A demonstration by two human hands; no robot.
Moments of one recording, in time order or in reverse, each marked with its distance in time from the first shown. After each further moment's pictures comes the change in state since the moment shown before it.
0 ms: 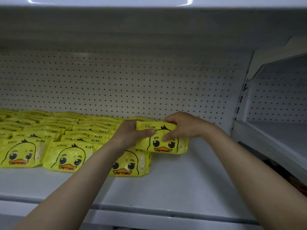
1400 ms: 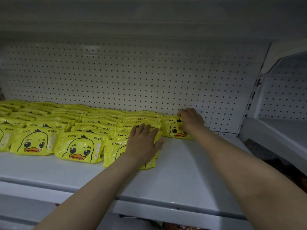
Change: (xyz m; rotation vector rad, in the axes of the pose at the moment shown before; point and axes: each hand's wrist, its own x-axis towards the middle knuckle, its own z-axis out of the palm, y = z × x) left_hand 0.014 -0.080 0.031 1.298 0.109 0.190; right_hand 0.078 0.089 0.038 -0.589 0.349 0.307
